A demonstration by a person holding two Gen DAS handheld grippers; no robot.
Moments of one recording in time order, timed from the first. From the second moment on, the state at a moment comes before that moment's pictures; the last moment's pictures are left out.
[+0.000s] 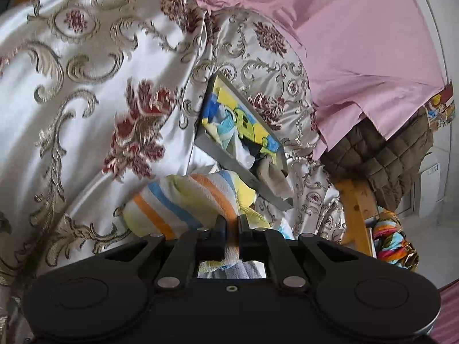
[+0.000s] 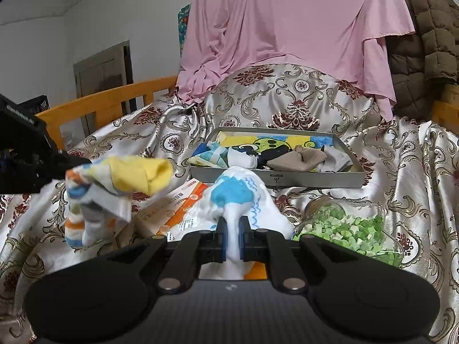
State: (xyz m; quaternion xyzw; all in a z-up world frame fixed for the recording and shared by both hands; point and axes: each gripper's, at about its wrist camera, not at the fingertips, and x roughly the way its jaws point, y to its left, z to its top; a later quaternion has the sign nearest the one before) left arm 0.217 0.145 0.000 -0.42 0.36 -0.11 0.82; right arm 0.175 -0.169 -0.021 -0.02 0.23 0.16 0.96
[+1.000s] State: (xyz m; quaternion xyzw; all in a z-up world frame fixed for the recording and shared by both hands) left arm 0.266 0.079 0.090 -0.39 0.35 -0.13 0.84; right arm 0.181 -0.213 0.013 0.03 0.16 0.15 0.98
